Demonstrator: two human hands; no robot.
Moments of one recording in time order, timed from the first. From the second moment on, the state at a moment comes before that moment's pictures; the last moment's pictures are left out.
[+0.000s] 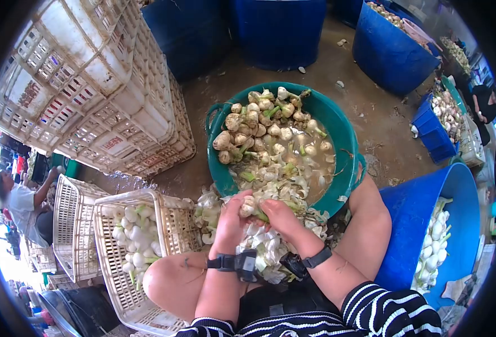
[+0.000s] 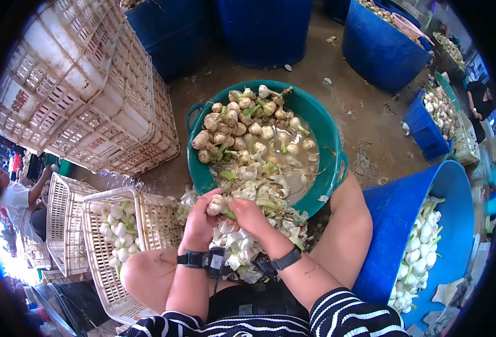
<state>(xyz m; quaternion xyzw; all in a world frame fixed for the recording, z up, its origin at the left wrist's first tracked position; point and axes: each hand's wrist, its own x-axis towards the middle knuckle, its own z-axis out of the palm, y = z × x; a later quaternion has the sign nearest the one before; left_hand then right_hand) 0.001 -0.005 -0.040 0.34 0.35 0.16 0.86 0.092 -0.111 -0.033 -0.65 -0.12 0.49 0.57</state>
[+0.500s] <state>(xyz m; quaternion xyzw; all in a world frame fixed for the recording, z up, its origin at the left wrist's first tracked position) 0.001 -0.031 -0.025 0.92 0.07 0.24 0.30 0.119 -0.132 -0.045 -0.49 0.00 0.57 0.66</state>
